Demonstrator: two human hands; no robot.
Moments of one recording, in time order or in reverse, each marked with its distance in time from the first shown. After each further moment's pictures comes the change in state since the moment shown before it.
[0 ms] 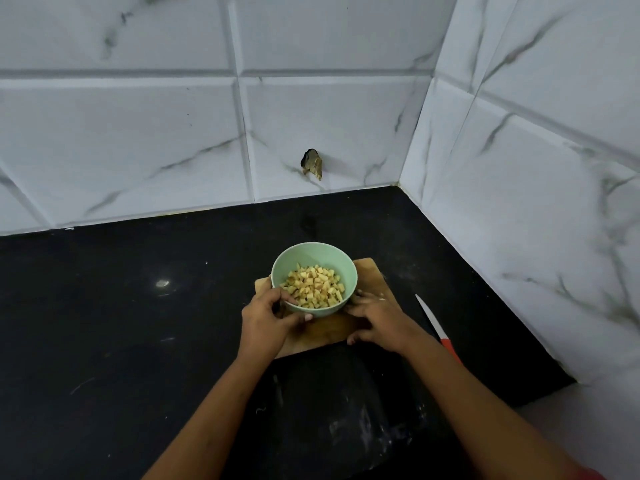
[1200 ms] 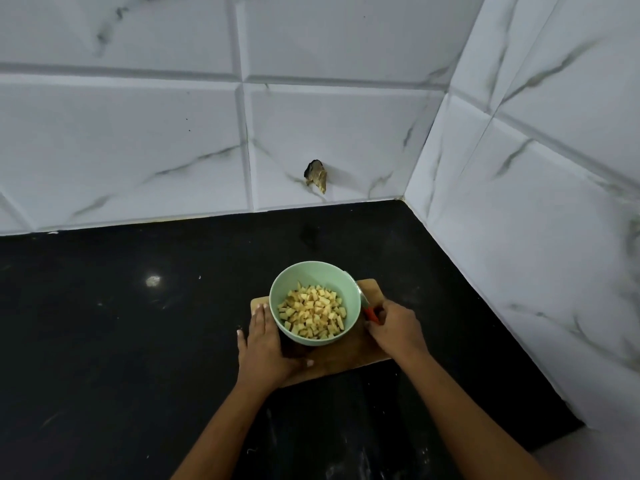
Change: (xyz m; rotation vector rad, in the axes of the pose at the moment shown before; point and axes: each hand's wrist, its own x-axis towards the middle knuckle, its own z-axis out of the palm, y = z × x) left_hand 0.019 -0.028 0.017 0.464 -0.259 -0.231; right_hand 0.021 -0.002 -0.021 0.295 0.319 0.612
